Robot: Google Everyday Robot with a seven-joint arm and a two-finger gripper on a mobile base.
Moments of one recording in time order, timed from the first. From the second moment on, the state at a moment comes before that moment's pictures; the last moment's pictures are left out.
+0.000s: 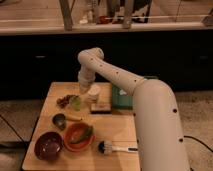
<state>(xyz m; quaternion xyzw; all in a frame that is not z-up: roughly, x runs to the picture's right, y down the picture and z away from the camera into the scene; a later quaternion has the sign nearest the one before) -0.126 0.019 0.857 -0.29 -0.25 -0.25 0.89</state>
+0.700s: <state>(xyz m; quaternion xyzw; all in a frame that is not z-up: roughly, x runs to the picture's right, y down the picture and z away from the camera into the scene) -0.148 0.021 0.852 -0.29 -0.27 -0.29 0.87</state>
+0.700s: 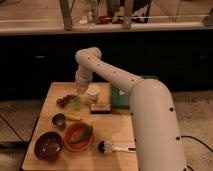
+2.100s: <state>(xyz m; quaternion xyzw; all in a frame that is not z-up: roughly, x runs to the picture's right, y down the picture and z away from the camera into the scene) -0.161 0.028 0.858 -0.32 -0.27 -0.31 0.85</state>
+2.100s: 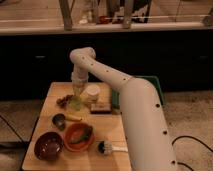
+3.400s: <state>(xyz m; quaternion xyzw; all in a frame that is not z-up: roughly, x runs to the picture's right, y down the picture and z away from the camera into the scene) -0.161 0.030 0.863 -0.32 -0.27 -0.32 0.85</state>
